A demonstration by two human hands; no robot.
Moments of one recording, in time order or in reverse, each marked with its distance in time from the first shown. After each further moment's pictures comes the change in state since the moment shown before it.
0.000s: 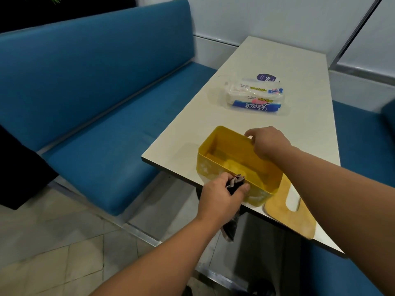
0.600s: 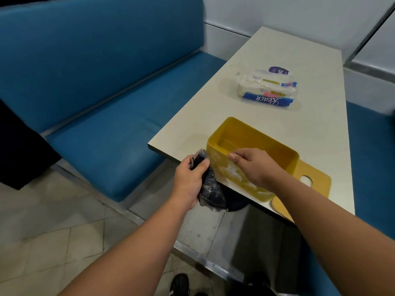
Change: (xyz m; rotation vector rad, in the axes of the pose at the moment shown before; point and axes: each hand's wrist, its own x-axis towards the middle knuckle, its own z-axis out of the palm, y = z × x) left_hand 0.025 -0.043 -0.046 -0.757 0.193 -0.321; right_hand -0.080 -0.056 0.022 0.457 -0.134 -0.140
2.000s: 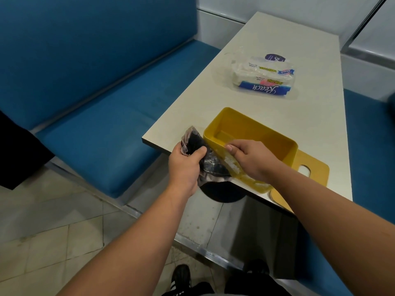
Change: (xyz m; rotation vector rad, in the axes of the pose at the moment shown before) left_hand 0.012 0.006 0.007 -0.100 0.080 0.031; right_hand 0.002 0.005 0.004 -0.006 0.001 -0.038
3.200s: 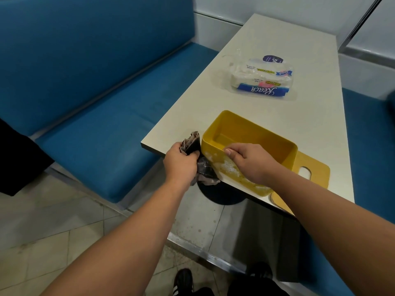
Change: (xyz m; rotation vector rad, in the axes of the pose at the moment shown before) left_hand 0.025 0.004 -0.006 0.543 0.114 0.117; right_hand -0.003 -0.006 -0.003 0.001 -0.011 -0.013
